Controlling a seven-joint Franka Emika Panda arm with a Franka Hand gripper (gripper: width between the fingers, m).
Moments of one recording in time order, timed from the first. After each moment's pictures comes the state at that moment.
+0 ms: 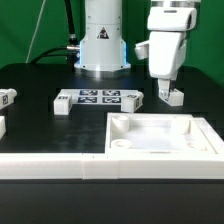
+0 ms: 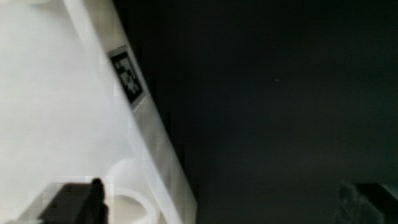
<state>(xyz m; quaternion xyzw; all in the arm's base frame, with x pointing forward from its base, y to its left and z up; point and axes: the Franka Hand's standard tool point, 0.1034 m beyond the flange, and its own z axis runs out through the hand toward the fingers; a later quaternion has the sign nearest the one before) 0.468 0.111 0.062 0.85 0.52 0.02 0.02</state>
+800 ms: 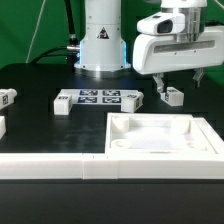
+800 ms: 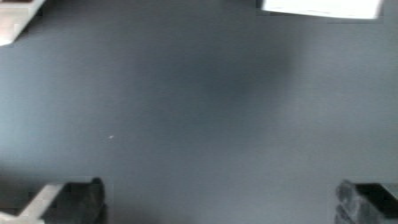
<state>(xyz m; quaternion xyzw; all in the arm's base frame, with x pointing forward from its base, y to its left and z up) 0.416 0.147 0.052 0.99 0.13 0.01 -0.02</state>
